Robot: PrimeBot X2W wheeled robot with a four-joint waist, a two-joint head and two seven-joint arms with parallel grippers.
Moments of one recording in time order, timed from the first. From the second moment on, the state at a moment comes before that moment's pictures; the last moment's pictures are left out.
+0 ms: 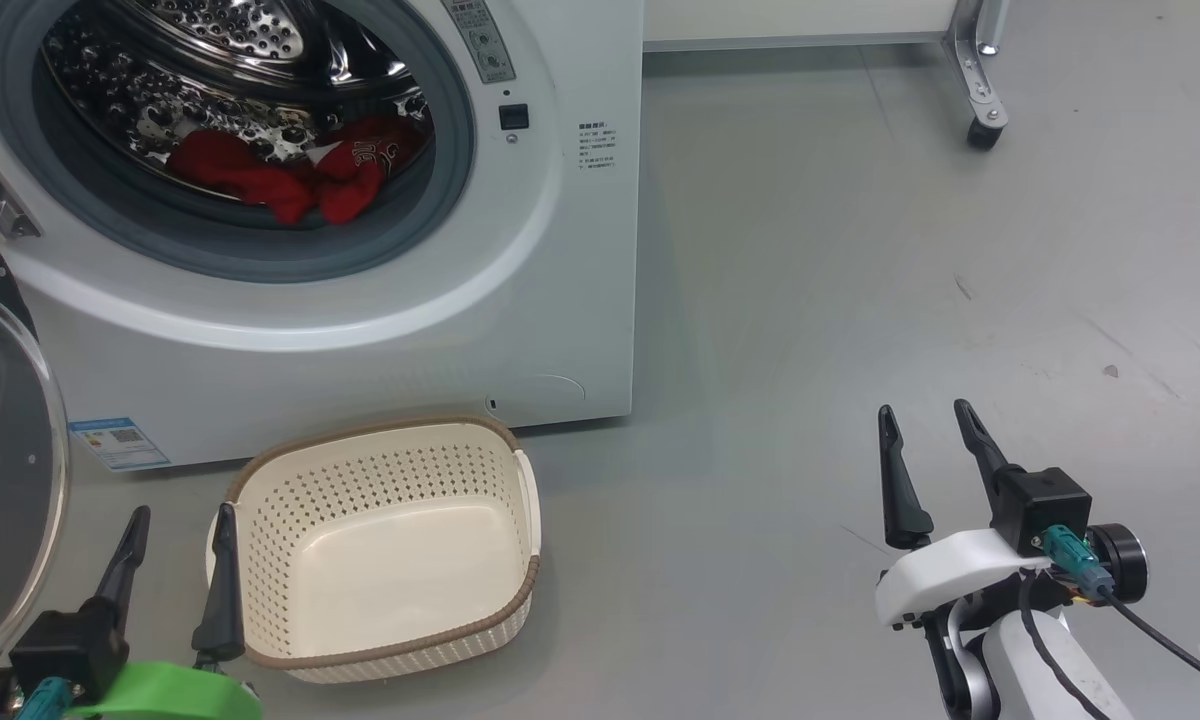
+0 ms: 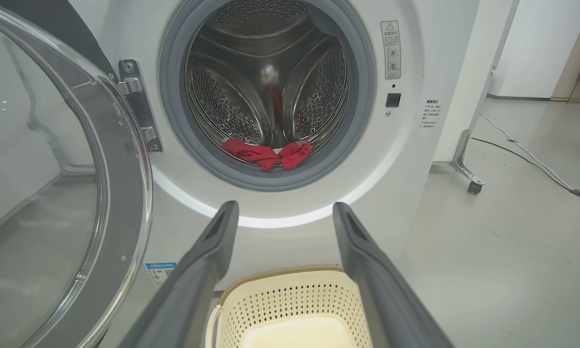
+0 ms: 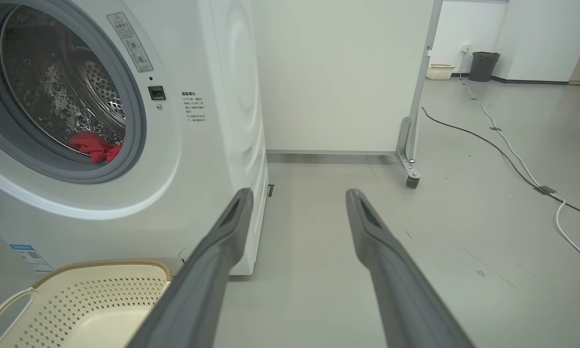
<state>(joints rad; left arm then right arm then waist) 0.02 0.09 0.07 0.21 -0.25 -0.12 -0.26 -0.13 -0.05 0.20 0.33 0.24 -0.10 -0.26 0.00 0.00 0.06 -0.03</state>
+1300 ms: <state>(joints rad) 0.02 0.08 0.10 0.21 -0.23 -0.12 -0.26 -0.12 -0.05 0.20 0.33 0.24 -0.10 -0.26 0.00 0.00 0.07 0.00</state>
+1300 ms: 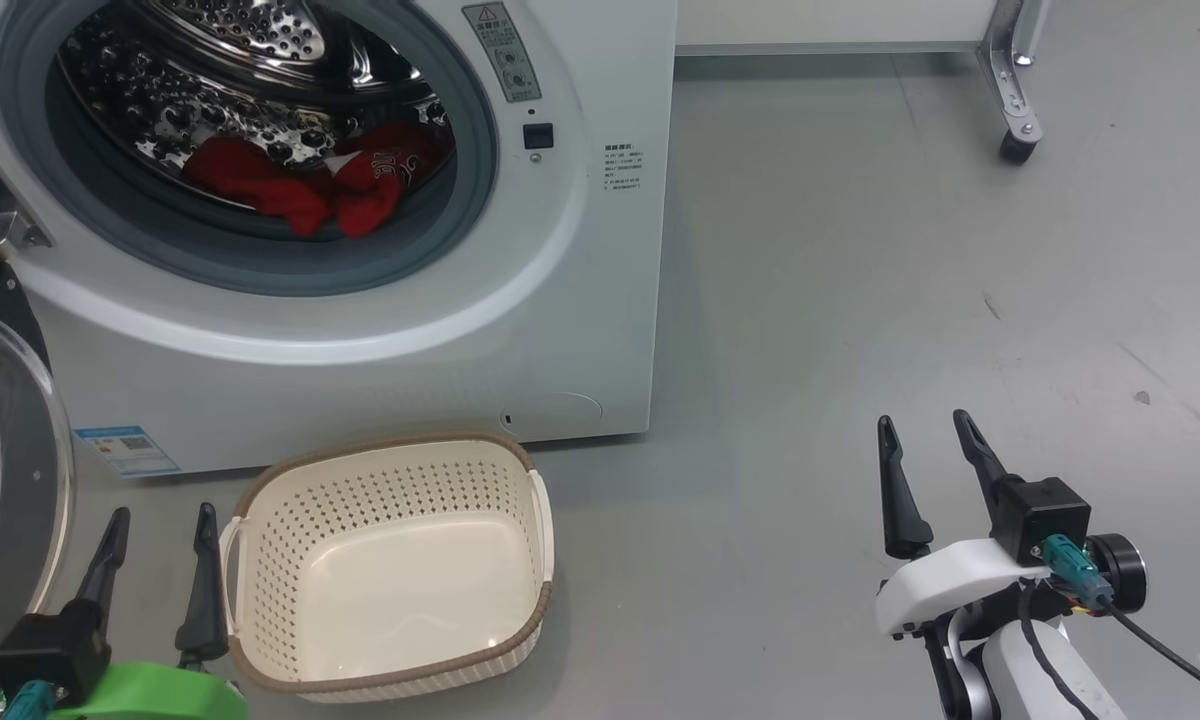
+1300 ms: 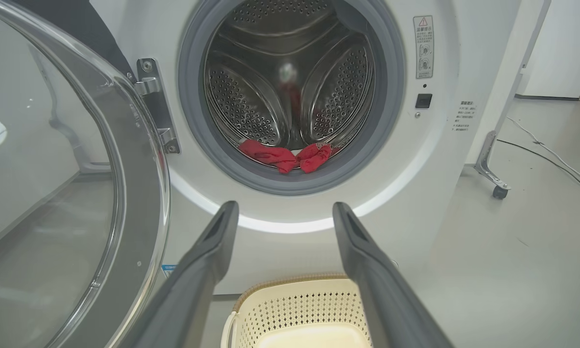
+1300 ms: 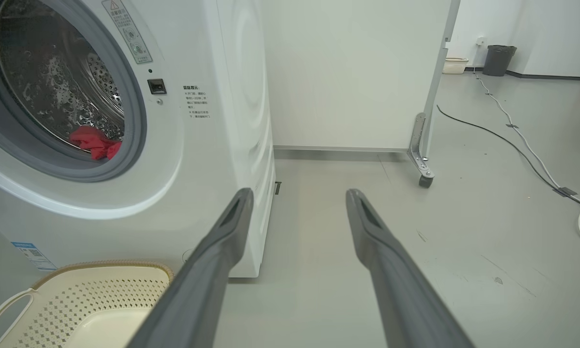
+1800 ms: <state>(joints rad) 0.02 0.07 0.13 0.18 -0.19 -0.12 -0.26 -0.12 -0.05 0.20 0.32 0.25 -0.10 -0.26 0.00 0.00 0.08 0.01</state>
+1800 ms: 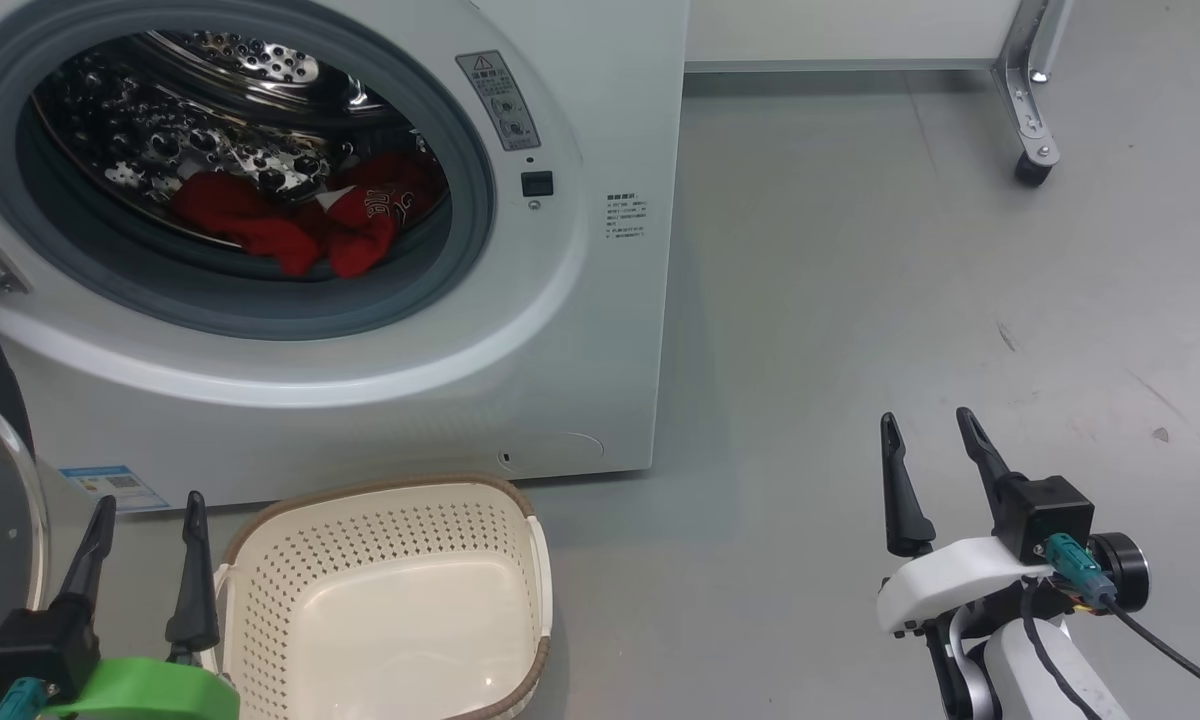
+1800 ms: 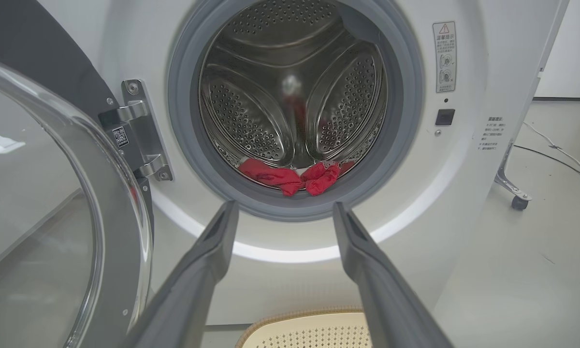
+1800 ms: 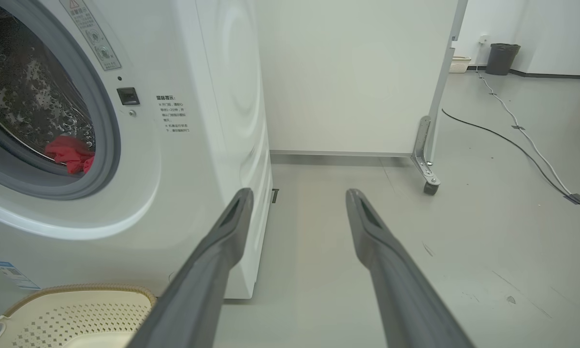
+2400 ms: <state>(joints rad) 0.02 0.05 0.13 0.20 -0.20 -0.12 -0.26 -0.12 -0.05 0.21 0.32 0.25 -0.10 -0.26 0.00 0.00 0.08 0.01</state>
